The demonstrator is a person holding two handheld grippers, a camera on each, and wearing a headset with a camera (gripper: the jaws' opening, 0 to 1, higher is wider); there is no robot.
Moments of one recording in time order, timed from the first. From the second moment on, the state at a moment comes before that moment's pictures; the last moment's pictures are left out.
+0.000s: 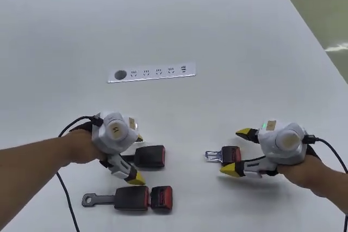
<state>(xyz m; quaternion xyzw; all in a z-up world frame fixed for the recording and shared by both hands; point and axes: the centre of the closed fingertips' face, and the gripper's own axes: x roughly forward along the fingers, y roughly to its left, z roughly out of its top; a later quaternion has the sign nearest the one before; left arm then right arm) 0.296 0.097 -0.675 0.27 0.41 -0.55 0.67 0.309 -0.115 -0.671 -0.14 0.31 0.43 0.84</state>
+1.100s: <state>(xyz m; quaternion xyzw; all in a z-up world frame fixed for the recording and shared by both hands) 0.213 0.181 -0.575 0.03 0.31 -0.33 0.89 0.234 -0.075 -0.571 -0.06 0.20 0.27 0.94</state>
